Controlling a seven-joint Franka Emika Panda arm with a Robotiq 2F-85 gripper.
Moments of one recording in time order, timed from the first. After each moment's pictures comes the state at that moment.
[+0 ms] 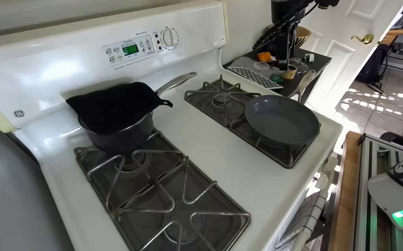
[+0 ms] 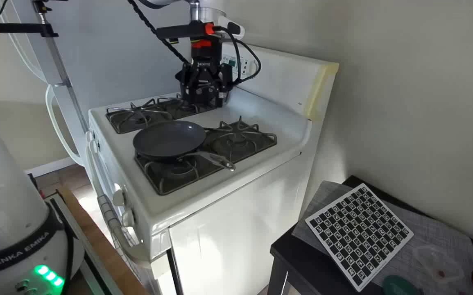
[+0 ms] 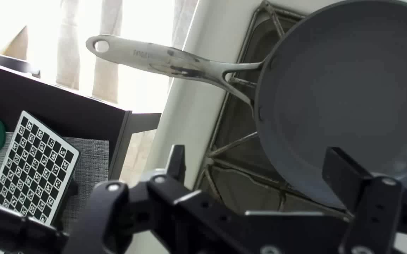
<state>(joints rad) -0.03 -0.18 0.00 -2.26 -0.20 1.82 -0.08</state>
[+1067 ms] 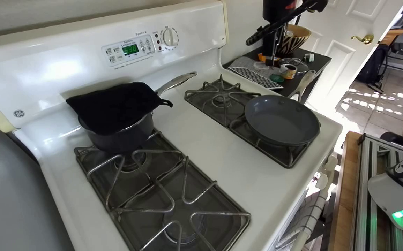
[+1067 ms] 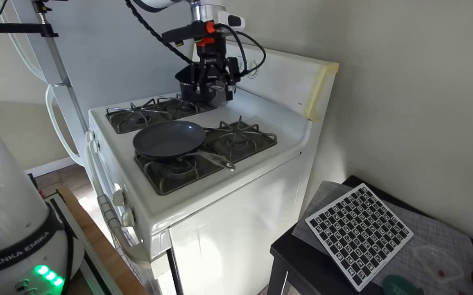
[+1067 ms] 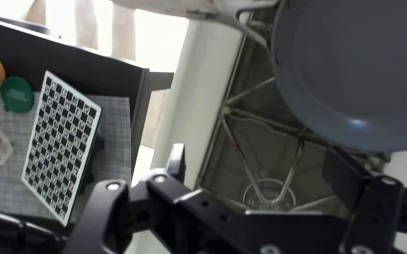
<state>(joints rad) -0.02 -0.17 0.02 -2.26 -0.27 1.98 0.02</state>
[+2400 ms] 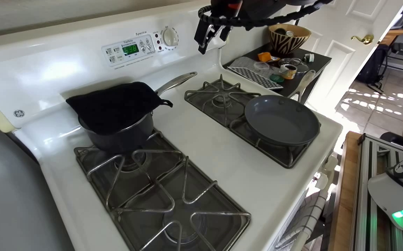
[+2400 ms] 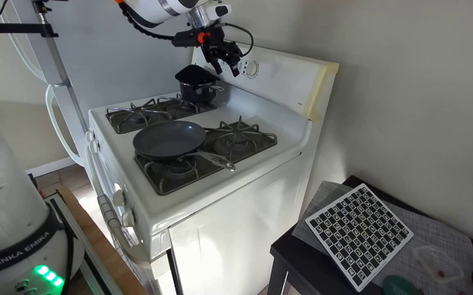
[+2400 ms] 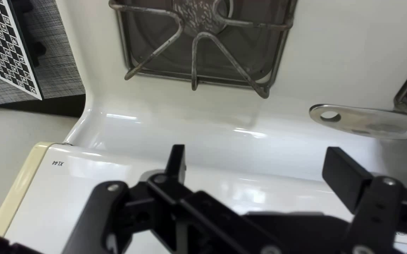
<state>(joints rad) 0.02 -0.04 0.11 -2.19 -0.40 2.49 0.50</state>
